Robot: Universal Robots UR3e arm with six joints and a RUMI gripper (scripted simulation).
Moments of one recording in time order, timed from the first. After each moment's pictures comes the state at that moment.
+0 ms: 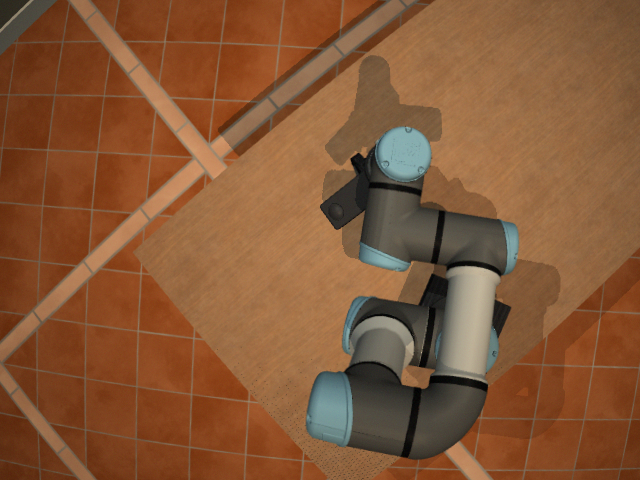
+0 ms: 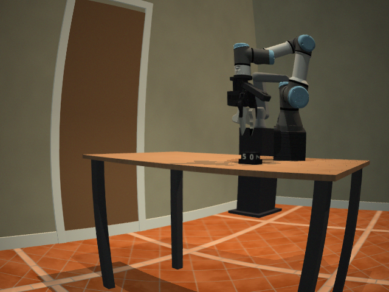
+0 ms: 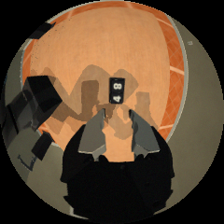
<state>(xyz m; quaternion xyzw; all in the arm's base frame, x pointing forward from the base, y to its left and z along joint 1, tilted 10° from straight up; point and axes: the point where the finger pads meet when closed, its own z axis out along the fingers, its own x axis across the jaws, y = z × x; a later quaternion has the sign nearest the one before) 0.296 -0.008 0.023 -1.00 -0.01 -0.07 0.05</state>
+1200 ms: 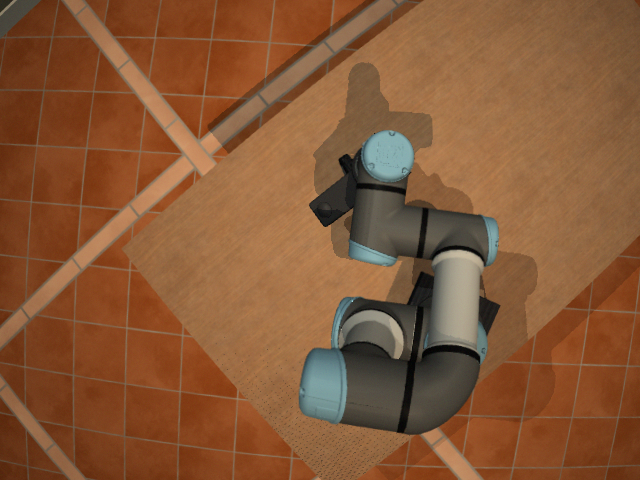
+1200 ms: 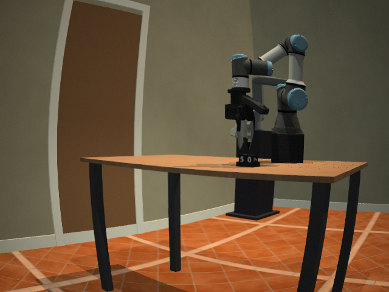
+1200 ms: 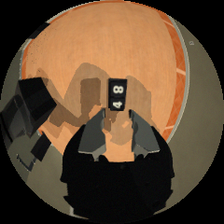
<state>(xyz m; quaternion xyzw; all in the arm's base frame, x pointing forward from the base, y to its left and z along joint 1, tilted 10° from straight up) 0.302 -0.003 -0.015 -1.00 -0.01 -0.07 0.05</state>
